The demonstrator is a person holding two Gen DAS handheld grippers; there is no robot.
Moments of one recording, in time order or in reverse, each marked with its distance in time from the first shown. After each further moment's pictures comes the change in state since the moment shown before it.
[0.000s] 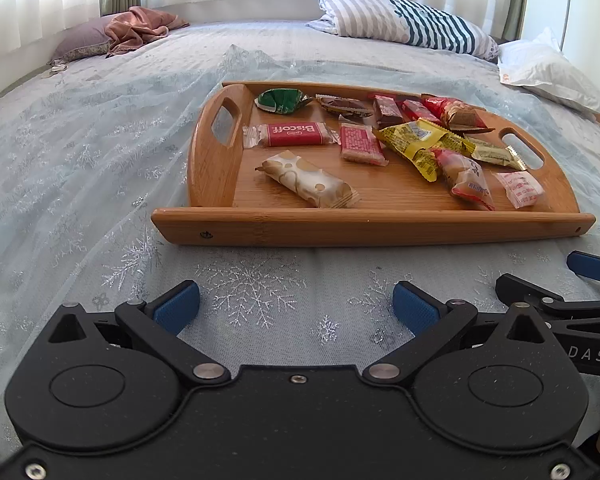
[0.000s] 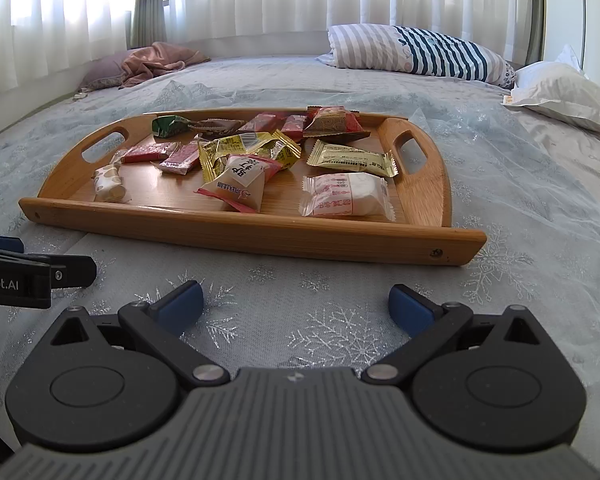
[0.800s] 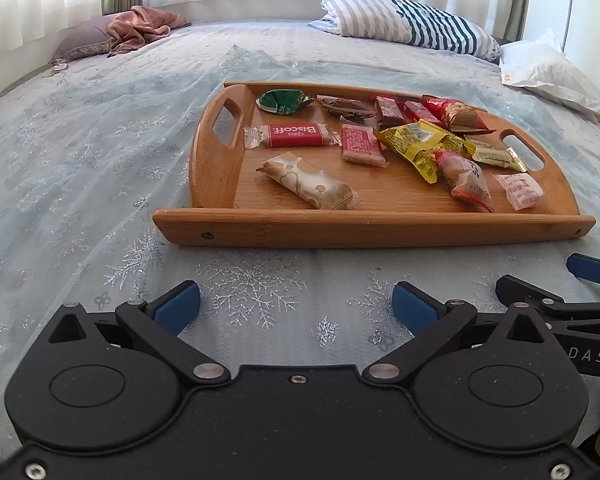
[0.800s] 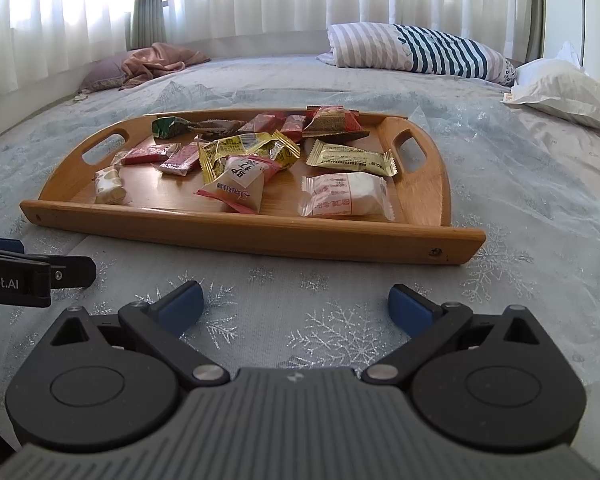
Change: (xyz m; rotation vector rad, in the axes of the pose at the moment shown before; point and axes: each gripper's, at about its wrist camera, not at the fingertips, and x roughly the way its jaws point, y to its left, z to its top) left arm -0.002 0.001 0.003 -0.006 0.002 0.002; right arm 0.000 -0.001 0.001 0.004 0.002 0.003
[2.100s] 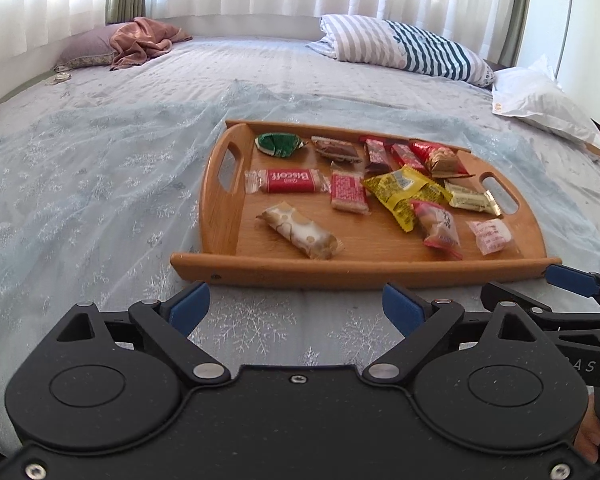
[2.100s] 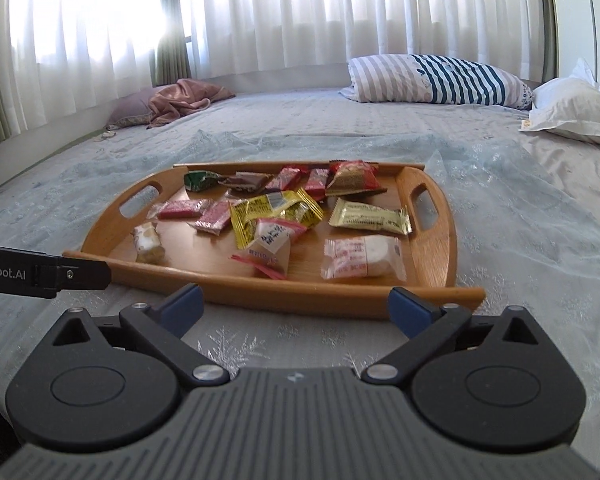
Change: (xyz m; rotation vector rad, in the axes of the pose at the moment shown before) left arm -0.041 0.002 0.022 -0.039 -0.038 -0.030; right arm -0.027 -0.005 0.023 0.010 -0.092 0.087
